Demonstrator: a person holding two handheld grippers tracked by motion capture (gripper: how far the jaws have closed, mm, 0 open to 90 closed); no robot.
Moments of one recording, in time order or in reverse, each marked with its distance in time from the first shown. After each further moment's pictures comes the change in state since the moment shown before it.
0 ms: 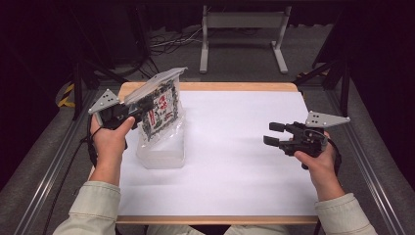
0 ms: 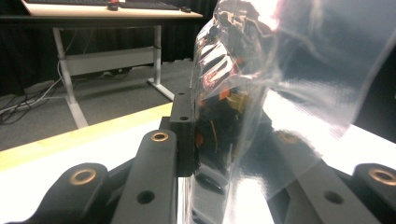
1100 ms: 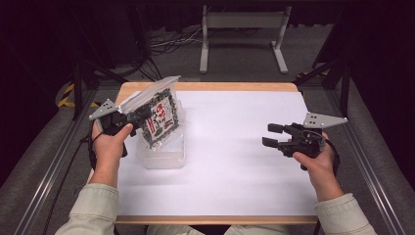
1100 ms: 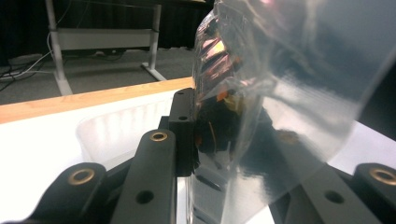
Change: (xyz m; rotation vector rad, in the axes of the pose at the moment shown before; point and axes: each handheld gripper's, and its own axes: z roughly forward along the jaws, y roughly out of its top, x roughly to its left) left arm 0.026 -0.038 0.004 0.019 -0.020 -0.117; right arm 0.001 -0.002 0.003 0.013 0.007 0.003
